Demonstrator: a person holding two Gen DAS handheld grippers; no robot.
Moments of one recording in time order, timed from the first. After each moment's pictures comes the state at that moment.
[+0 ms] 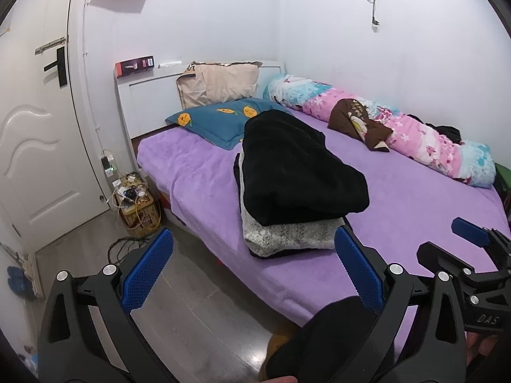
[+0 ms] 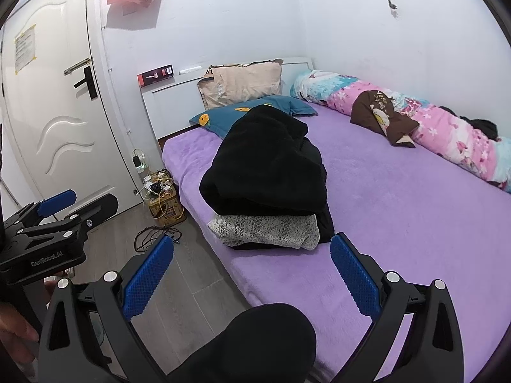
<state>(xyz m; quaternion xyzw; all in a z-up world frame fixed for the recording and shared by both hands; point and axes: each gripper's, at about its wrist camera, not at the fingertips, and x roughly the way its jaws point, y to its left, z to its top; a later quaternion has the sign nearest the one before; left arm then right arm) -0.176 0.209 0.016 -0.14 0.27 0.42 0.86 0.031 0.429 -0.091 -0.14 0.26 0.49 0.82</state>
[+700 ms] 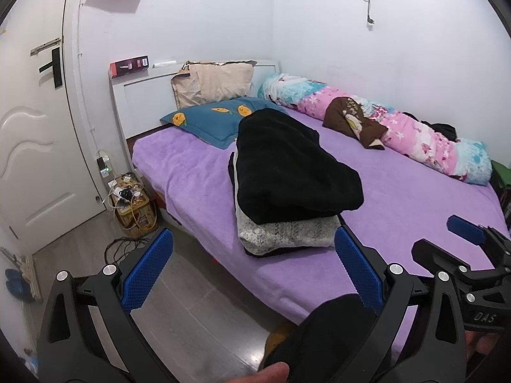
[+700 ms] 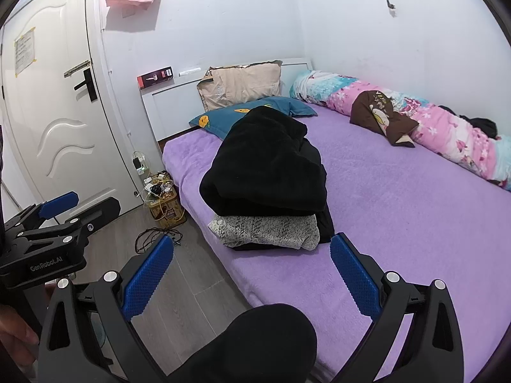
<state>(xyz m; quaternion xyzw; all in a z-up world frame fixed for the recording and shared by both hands) -0.174 0.207 0.016 -0.14 0.27 0.40 0.86 0.032 0.425 -0.094 -0.14 0.26 0.49 0.82</state>
